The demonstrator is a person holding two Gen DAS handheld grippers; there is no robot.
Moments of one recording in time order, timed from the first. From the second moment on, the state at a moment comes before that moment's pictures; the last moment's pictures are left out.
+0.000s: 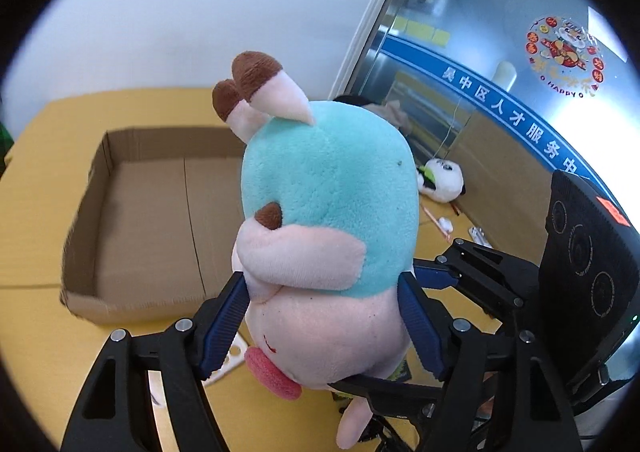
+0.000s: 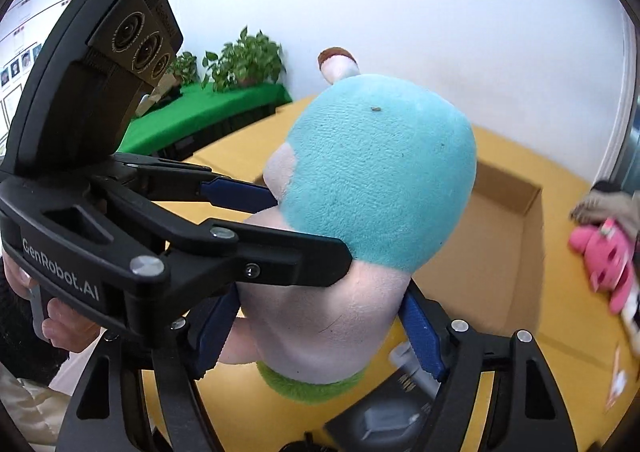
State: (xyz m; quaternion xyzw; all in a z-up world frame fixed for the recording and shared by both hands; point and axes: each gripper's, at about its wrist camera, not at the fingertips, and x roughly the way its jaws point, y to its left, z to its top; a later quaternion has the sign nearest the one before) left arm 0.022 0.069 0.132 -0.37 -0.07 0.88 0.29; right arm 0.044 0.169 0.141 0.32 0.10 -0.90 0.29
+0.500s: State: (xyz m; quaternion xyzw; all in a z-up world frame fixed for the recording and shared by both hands) left arm -0.012 0.055 0.215 -0.31 -0.05 0.91 0.27; right arm -0.012 0.148 0.225 0.27 0.14 -0.91 0.29
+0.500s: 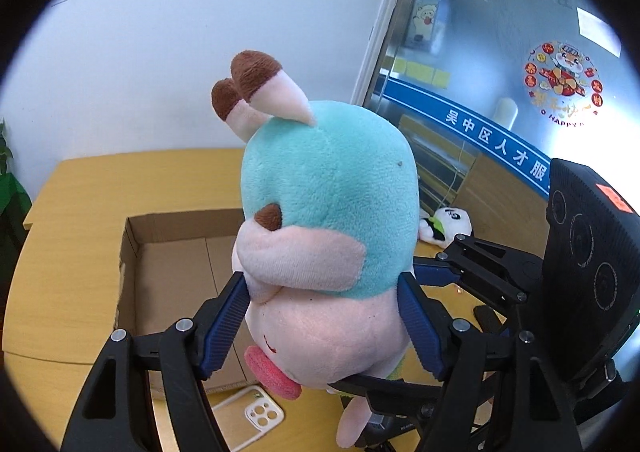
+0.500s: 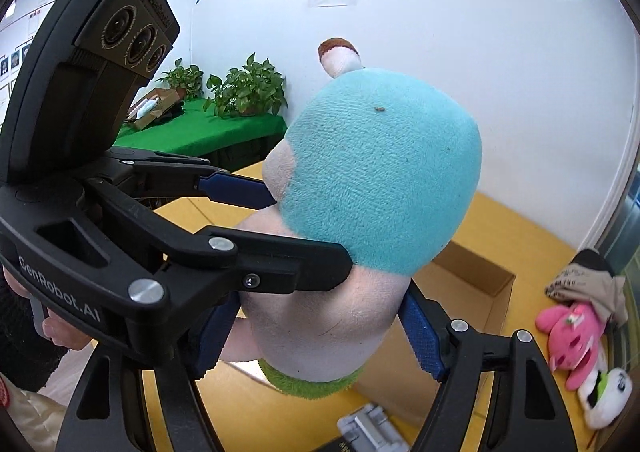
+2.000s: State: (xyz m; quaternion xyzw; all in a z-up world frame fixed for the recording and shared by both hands) left arm -0.292 -0.054 0.096 -0.46 -0.09 0.86 0.21; right arm -0.268 0.037 0.092 0.40 -0.01 -0.86 0.33
